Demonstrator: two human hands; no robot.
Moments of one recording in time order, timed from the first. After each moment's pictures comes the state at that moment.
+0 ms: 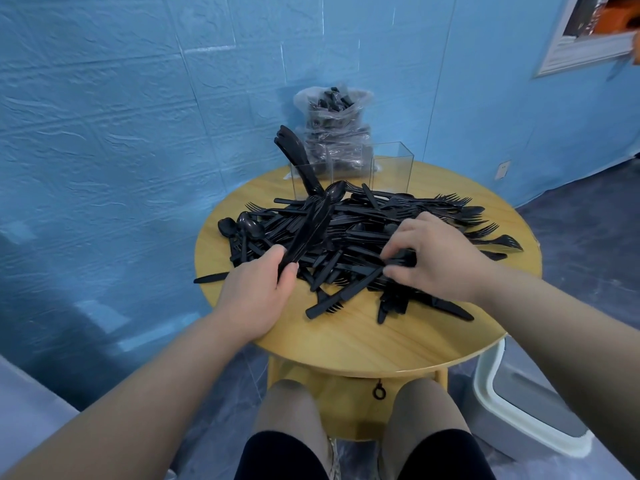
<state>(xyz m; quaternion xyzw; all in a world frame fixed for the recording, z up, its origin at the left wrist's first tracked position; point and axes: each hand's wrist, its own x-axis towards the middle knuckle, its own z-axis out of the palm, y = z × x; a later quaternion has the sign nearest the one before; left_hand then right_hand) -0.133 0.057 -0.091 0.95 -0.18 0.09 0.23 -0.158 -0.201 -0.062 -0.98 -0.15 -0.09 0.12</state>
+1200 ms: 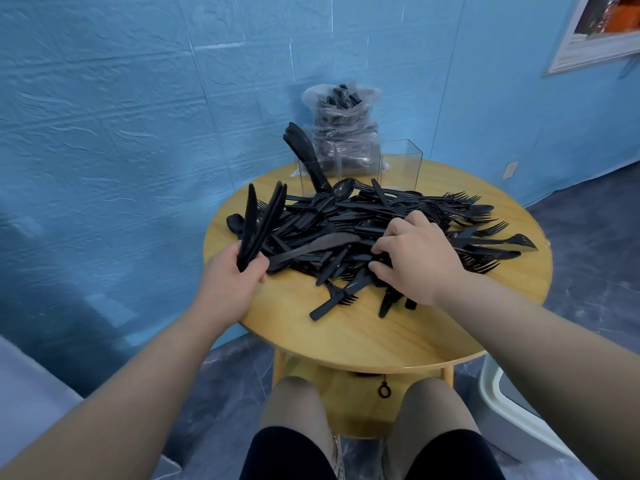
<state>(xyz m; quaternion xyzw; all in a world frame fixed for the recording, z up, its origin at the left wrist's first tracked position) -0.131 0.088 -0.090 0.88 -0.04 0.08 0.47 -0.147 -0.167 -0.081 -0.99 -0.10 -0.12 0.00</state>
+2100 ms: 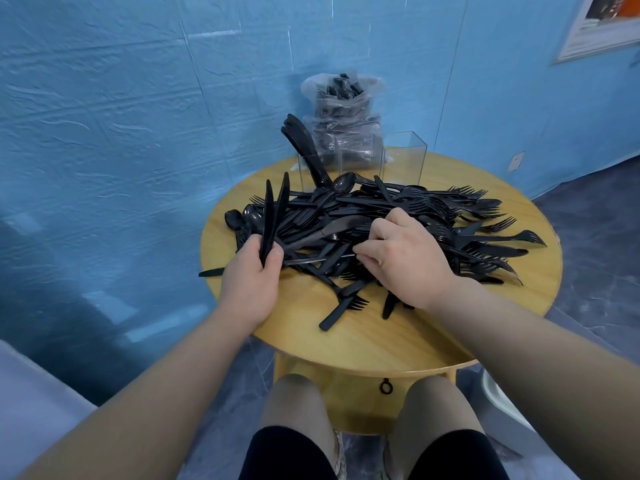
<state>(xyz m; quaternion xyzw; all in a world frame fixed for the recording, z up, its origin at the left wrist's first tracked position) -0.121 0.061 -0.104 0.90 -0.03 0.11 0.43 -0.131 -0.160 -0.103 -0.94 -0.22 -0.28 0.05</state>
